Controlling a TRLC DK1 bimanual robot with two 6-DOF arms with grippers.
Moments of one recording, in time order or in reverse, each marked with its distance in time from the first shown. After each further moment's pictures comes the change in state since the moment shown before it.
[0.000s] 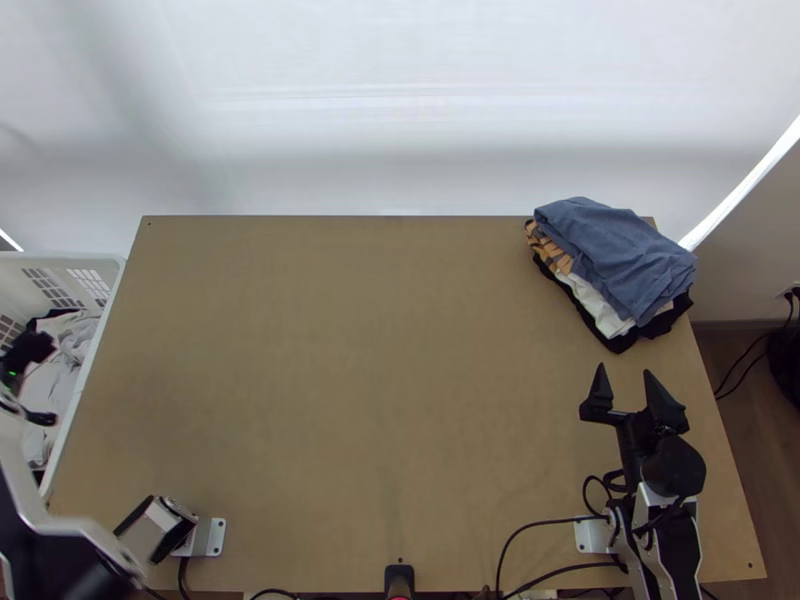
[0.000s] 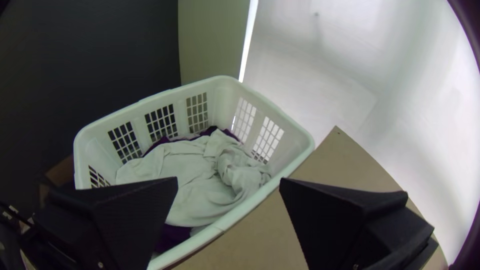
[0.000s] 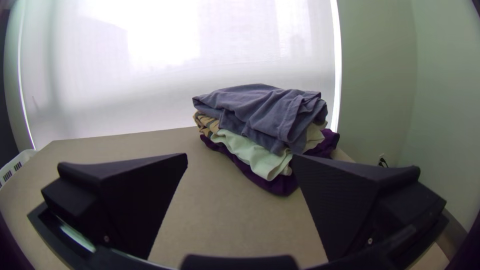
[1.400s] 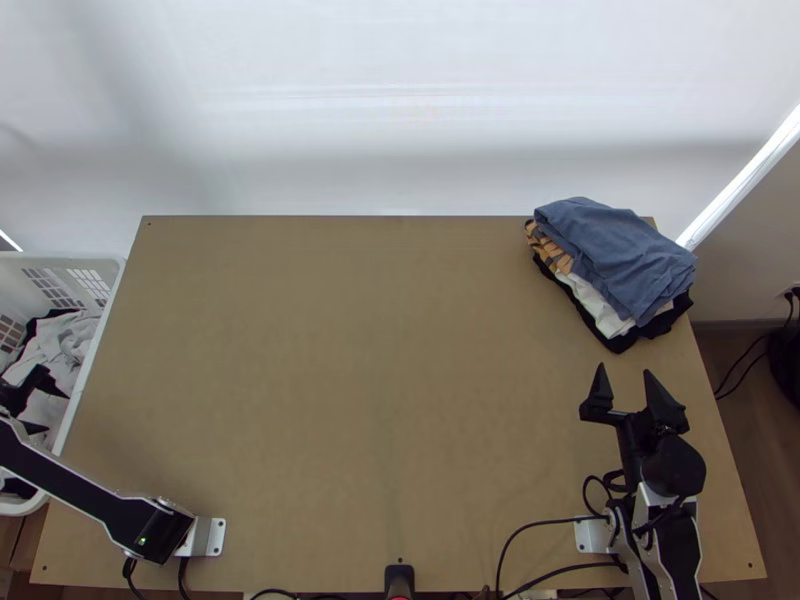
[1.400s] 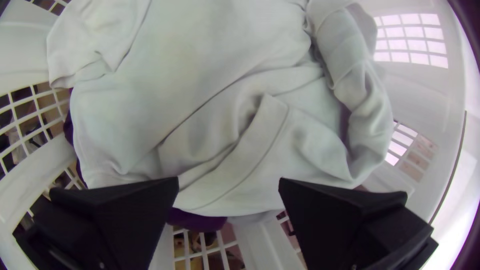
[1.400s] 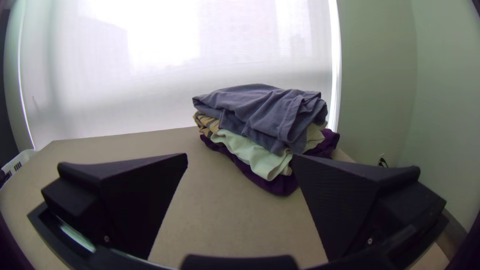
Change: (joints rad) left arm 0.198 1.420 1.138 -0.770 0.078 0.092; right arm 0.000 0.000 0.000 0.000 0.000 0.000
